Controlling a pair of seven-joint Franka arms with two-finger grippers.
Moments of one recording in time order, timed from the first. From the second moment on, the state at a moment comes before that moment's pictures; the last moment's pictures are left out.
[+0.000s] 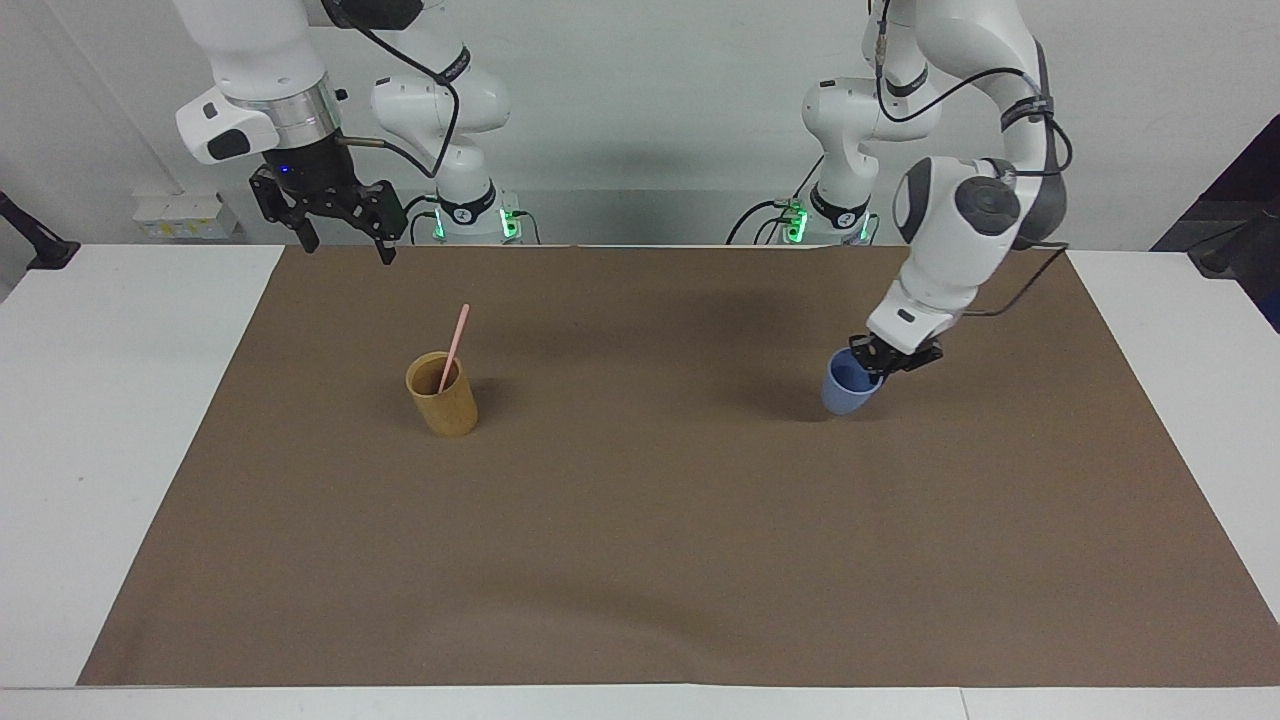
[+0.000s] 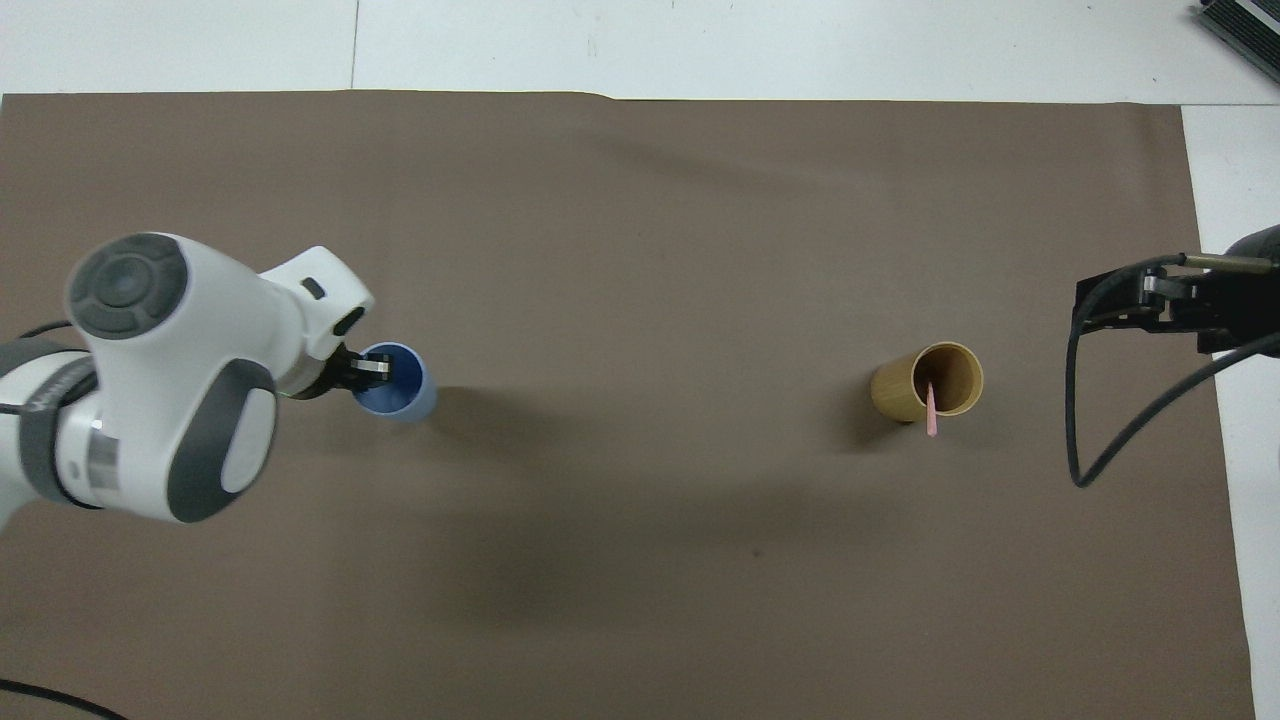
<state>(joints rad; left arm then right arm) -0.24 0.05 -0.09 -2.04 -0.02 2.08 -0.26 0.08 -0.01 -0.01 -1.51 -0.04 1.52 0.25</state>
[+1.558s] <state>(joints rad) -0.44 0.10 -0.07 -2.10 -0.06 2.29 -0.50 0.13 -0.07 0.01 -1.80 -0.04 1.76 0.25</state>
